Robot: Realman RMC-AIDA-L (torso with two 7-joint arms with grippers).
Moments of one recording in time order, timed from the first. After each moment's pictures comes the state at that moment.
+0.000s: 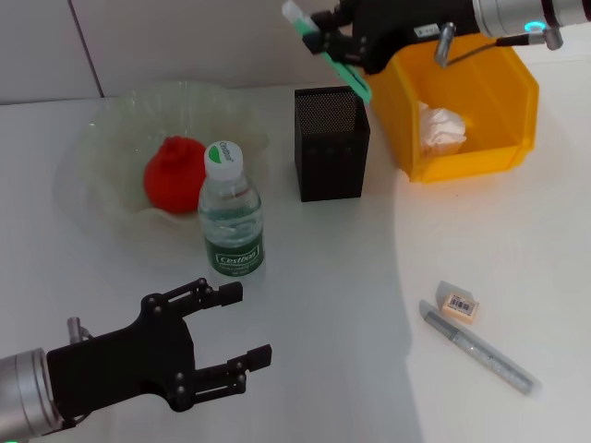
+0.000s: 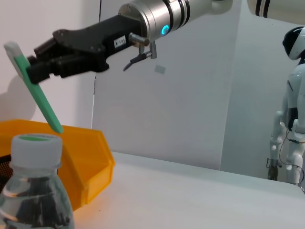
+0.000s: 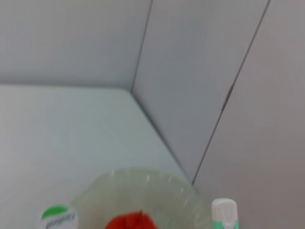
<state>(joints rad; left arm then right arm) -0.24 -2.06 1.36 0.61 1.35 1.52 -0.98 0.80 2.08 -0.90 -1.10 -2.16 -1.33 1.65</state>
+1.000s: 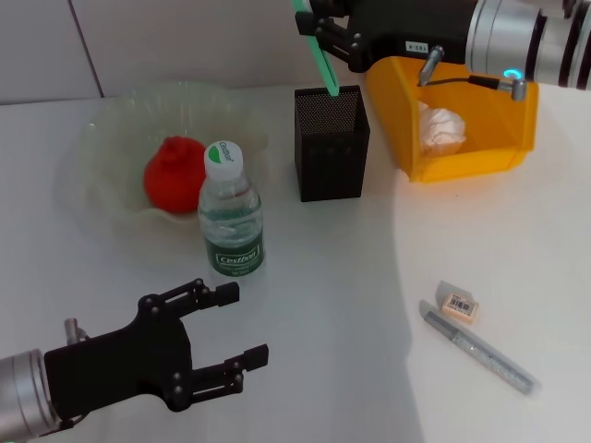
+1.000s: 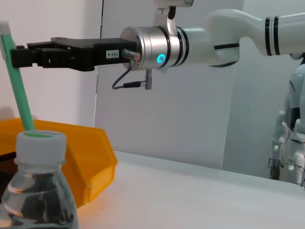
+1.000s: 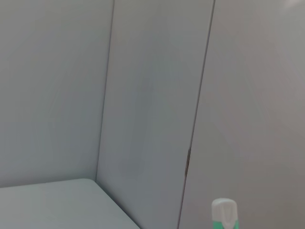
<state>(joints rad) -0.24 -2.06 1.36 0.60 1.35 1.52 -0.97 0.72 2.08 -0.91 -0.79 -1.72 -1.14 1.32</state>
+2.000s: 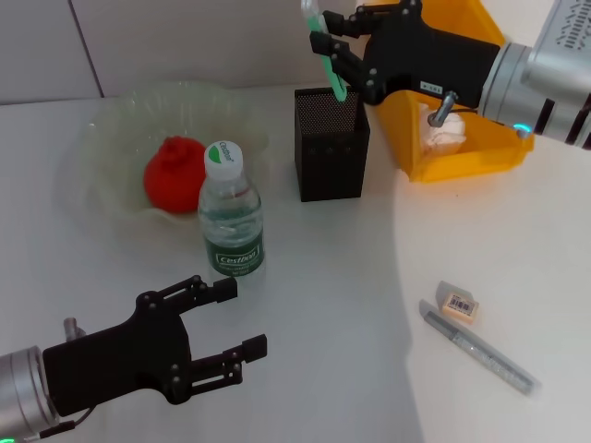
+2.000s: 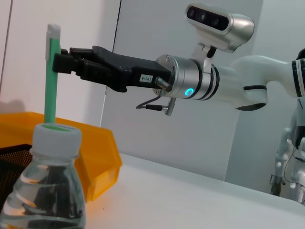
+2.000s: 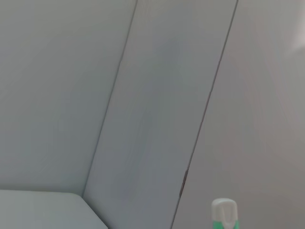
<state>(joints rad) -0.24 -2.06 1.34 0.58 1.34 1.52 -1.05 0.61 2.08 -1.03 -0.68 -1.40 -1.16 0.91</state>
